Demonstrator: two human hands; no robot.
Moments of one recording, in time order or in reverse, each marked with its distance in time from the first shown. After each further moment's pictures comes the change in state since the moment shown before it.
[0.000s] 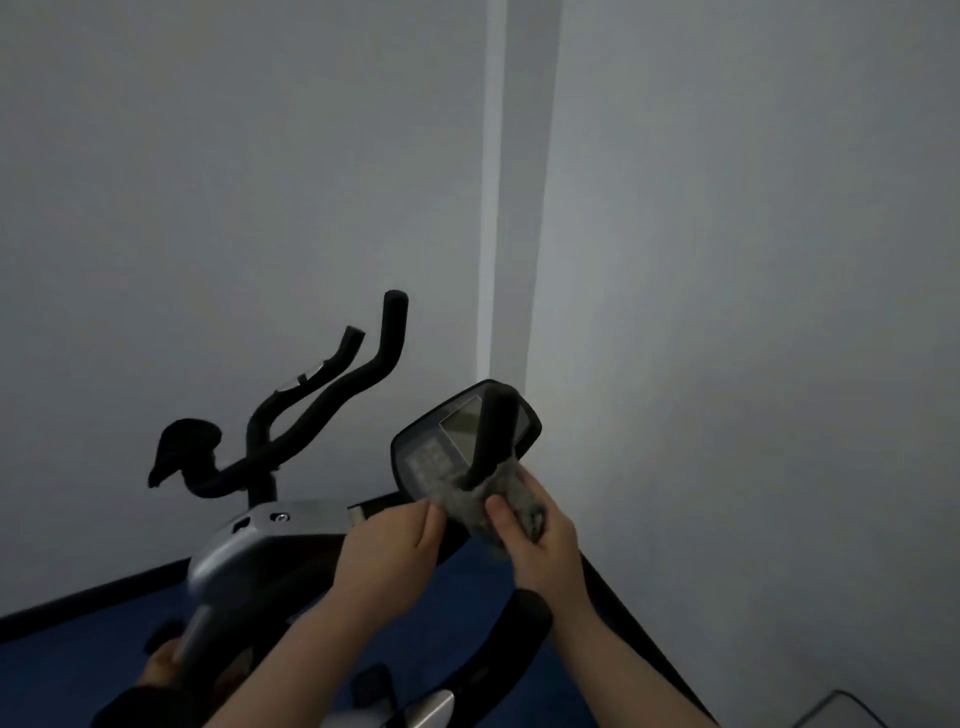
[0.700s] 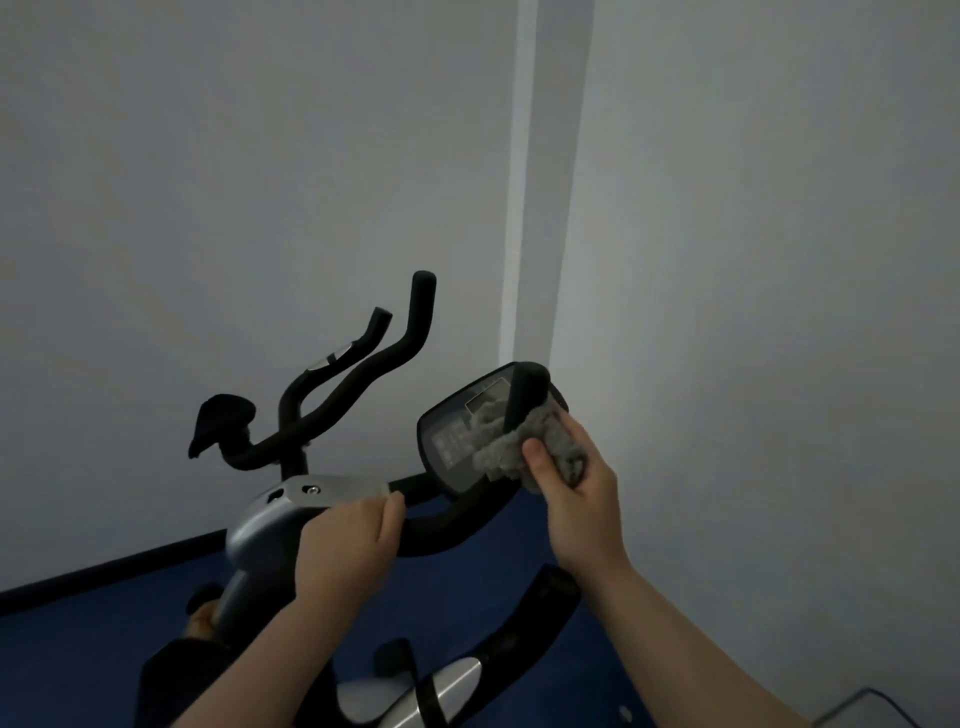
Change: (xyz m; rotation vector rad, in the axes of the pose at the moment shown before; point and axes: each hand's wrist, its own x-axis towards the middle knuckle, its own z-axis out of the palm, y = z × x) left_hand -0.026 -0.048 -0.013 0.546 0.086 0.077; right_hand 0.016 -0.021 0.003 0.052 0.054 -0.106
